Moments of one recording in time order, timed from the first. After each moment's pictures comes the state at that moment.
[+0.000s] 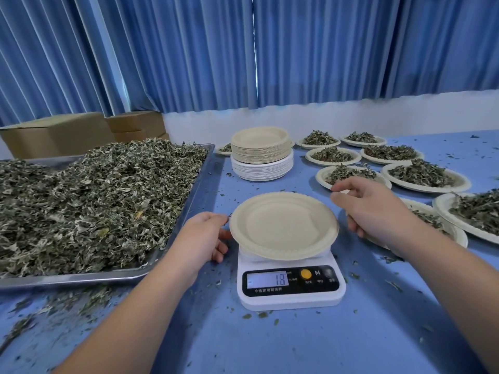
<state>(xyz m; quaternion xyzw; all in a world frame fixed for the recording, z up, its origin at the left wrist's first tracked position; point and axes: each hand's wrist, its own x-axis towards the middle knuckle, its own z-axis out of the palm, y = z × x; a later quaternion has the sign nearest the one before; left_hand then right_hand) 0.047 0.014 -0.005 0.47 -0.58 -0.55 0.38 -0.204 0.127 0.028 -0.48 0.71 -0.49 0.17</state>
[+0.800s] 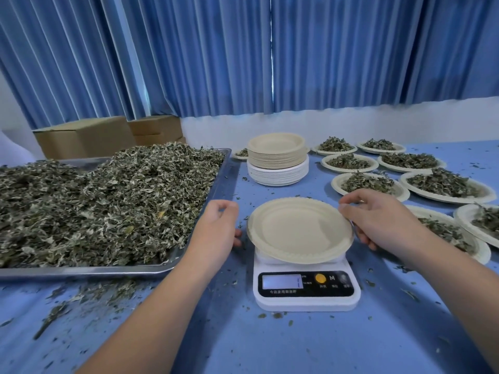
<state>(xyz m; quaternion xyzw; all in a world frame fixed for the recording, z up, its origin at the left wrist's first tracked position) 0.048 0.024 0.004 0.45 -0.62 -0.45 0.47 -0.198 0.126 0.026 -0.51 0.71 -0.45 0.18</state>
